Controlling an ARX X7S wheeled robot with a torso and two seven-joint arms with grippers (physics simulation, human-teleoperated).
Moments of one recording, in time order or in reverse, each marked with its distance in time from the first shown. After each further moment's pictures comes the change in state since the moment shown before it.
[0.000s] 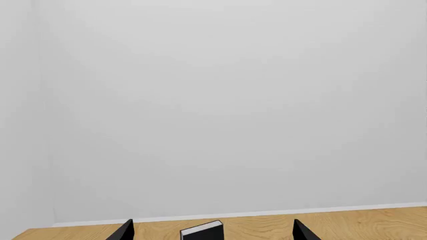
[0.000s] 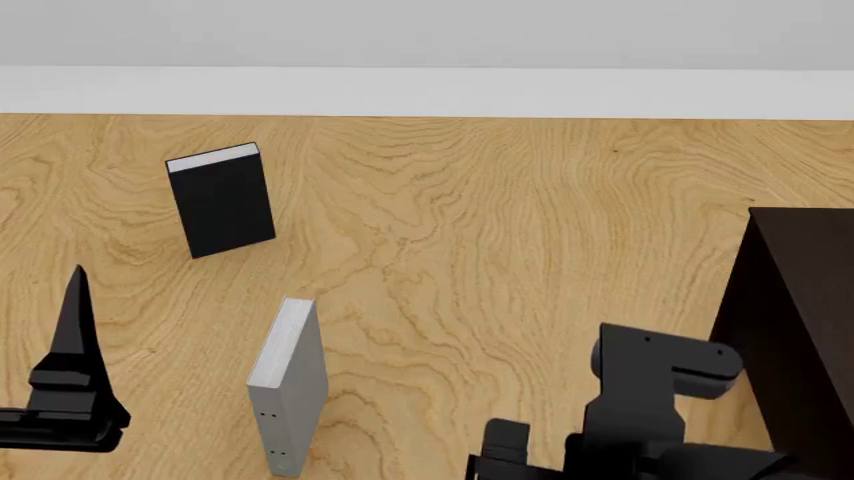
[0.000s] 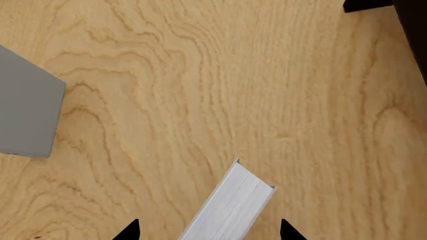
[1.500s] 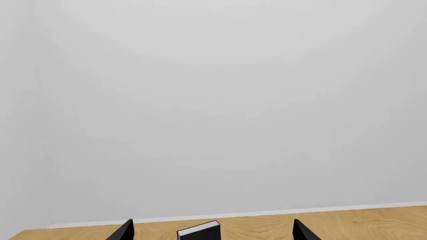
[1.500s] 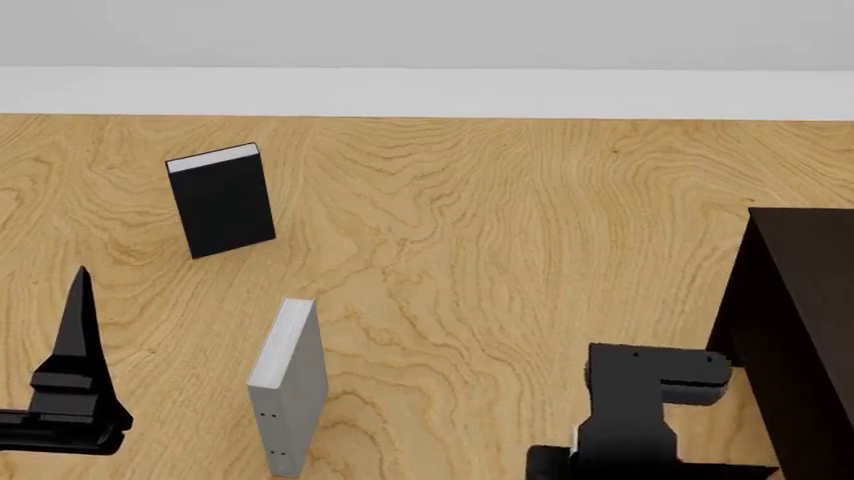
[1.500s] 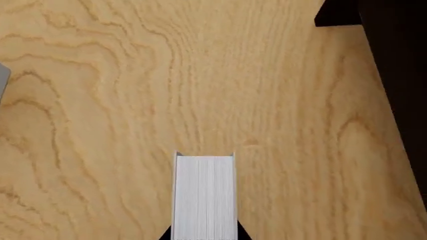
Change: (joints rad) left arm 0.000 -0.024 0.013 0.000 -0.030 0.011 -0.022; right arm 0.003 -0.015 -0.084 0.028 -0.144 -0.005 -0.017
